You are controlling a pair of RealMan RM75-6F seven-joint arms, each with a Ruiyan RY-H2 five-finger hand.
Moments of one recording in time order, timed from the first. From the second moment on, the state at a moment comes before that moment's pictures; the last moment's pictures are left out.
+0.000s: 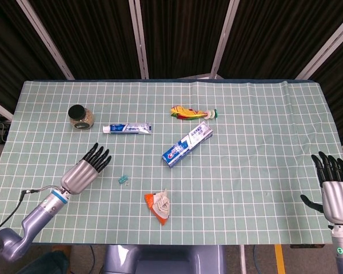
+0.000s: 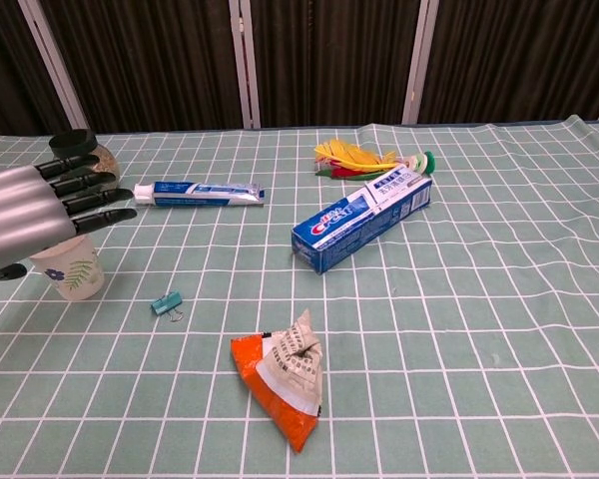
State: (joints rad) left arm -0.51 -1.47 -0.04 -1.19 1.76 1.08 0.84; right arm 0.09 -1.15 0.12 -1.56 -1.47 1.51 -0.10
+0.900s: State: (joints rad) left arm -0.52 -1.54 -0.03 -1.11 1.73 1.17 0.73; right arm 0.09 -1.15 0.12 -1.56 -1.46 1.51 -0.07
